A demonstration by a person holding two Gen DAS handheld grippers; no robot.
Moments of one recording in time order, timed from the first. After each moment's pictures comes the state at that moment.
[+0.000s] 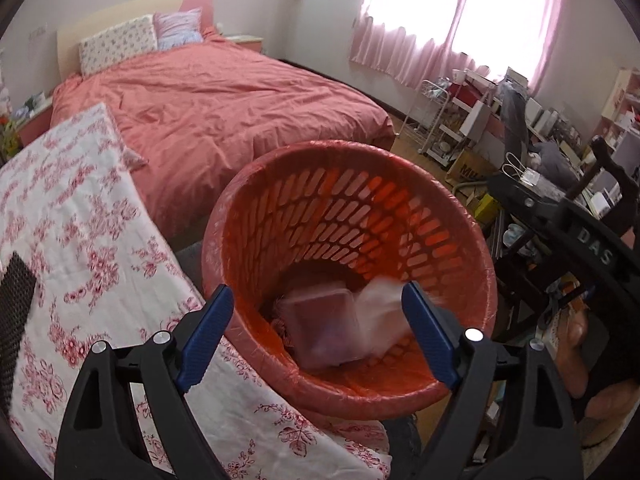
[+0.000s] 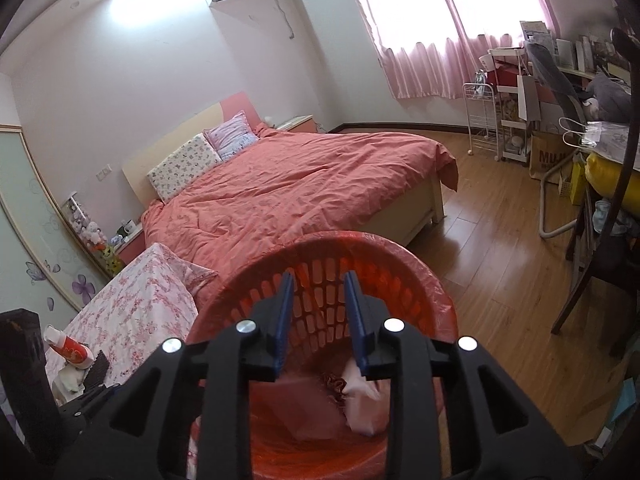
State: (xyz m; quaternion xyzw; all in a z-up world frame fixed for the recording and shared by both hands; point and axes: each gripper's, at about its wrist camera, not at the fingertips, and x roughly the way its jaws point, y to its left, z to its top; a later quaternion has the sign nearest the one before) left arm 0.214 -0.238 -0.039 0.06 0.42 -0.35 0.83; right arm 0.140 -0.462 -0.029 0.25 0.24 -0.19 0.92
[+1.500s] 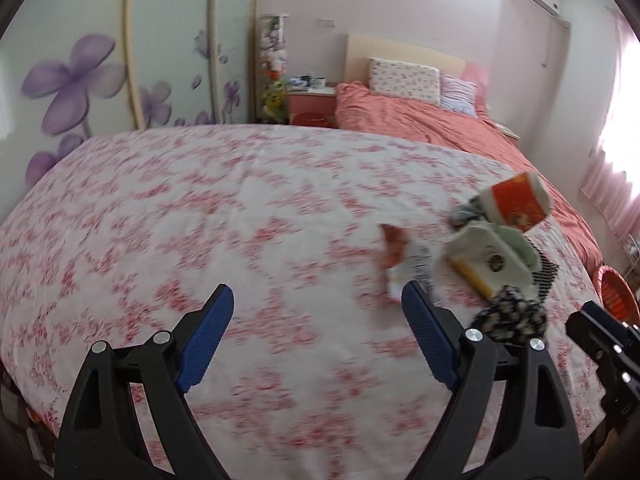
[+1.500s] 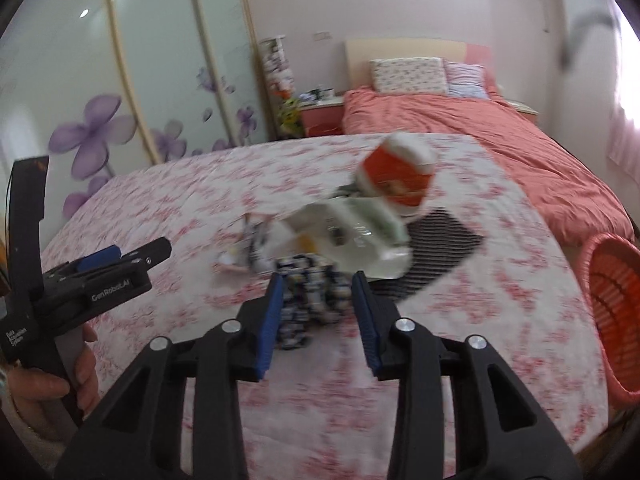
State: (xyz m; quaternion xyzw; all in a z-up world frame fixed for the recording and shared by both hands) left arm 0.183 0.193 -0.009 -0.06 0.35 0.07 0.93; right arm 0.173 -0.040 -0.003 0.02 0.34 0.16 0.93
